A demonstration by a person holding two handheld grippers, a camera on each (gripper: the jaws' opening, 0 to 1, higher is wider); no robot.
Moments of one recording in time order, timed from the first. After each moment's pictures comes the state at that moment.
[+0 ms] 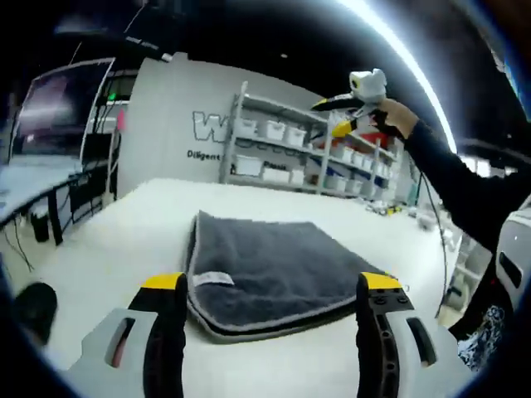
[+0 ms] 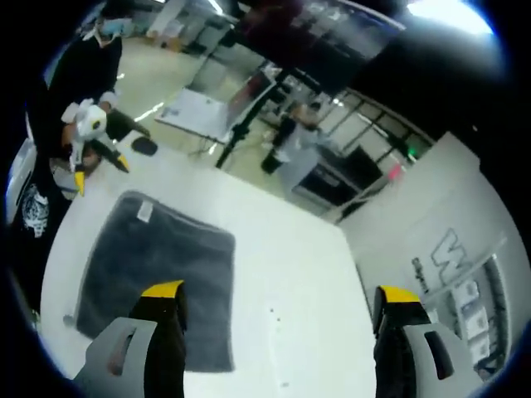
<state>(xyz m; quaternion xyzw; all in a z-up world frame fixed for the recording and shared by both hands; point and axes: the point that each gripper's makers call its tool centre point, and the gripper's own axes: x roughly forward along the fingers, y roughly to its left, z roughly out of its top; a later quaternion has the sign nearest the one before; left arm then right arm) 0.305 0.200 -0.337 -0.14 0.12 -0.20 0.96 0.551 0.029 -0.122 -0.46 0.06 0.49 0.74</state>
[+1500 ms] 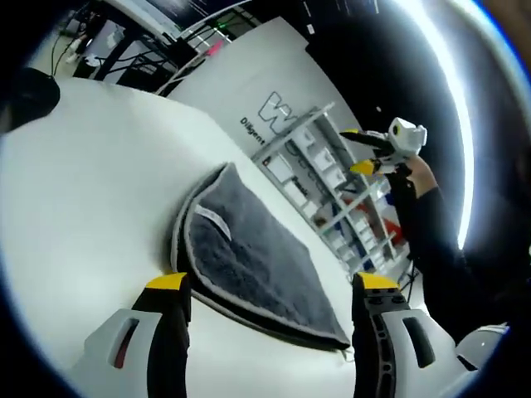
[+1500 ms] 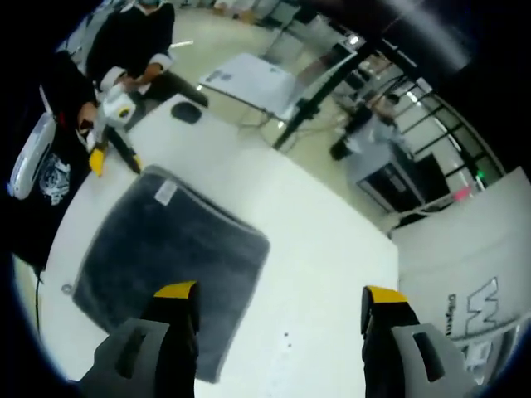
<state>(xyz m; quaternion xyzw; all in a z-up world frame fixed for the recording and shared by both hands) 0.319 0.198 -0.373 -0.41 0.15 -0.12 0.89 0.573 0.135 -0.181 -0.55 0.12 0.58 0.59</state>
